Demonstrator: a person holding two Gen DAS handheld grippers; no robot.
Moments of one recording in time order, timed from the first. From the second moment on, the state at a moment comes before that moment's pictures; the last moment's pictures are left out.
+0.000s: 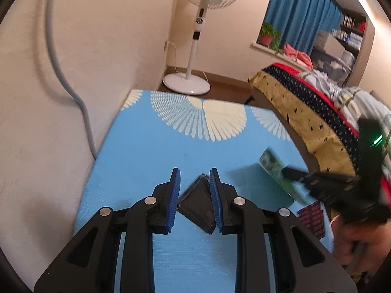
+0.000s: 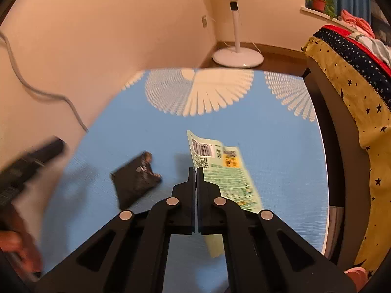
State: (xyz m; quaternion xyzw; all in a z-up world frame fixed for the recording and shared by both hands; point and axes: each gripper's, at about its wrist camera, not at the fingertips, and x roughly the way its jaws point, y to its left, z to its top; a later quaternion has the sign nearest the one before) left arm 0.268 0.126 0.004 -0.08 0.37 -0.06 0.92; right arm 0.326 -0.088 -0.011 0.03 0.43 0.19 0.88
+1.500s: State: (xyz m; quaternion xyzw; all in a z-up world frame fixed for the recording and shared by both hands) left arm 0.311 0.066 -0.073 -0.02 0.47 -0.08 0.88; right arm 0.305 -0.127 0.030 0.10 0.41 0.22 0.88
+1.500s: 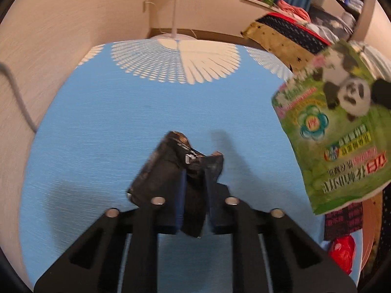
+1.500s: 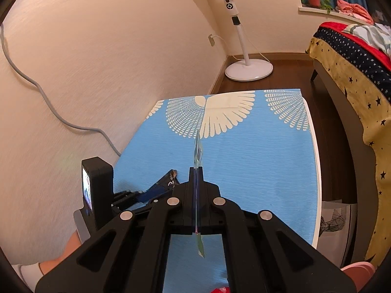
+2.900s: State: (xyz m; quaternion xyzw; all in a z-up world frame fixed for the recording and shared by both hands) left arm 0.300 0.067 -0.040 0.00 0.42 -0.06 0.90; right arm 0.275 -0.136 0.053 0.10 0.39 0.22 0.89
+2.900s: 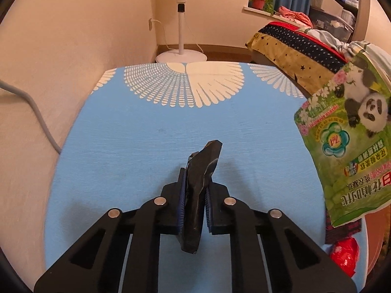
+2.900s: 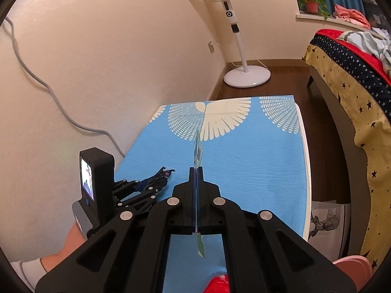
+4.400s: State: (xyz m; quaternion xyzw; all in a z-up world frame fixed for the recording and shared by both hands) left arm 0.095 -0.072 0.002 -0.10 0.34 -0.17 0.92; right arm 0.081 -0.309 0.089 0.13 0.28 0.07 0.95
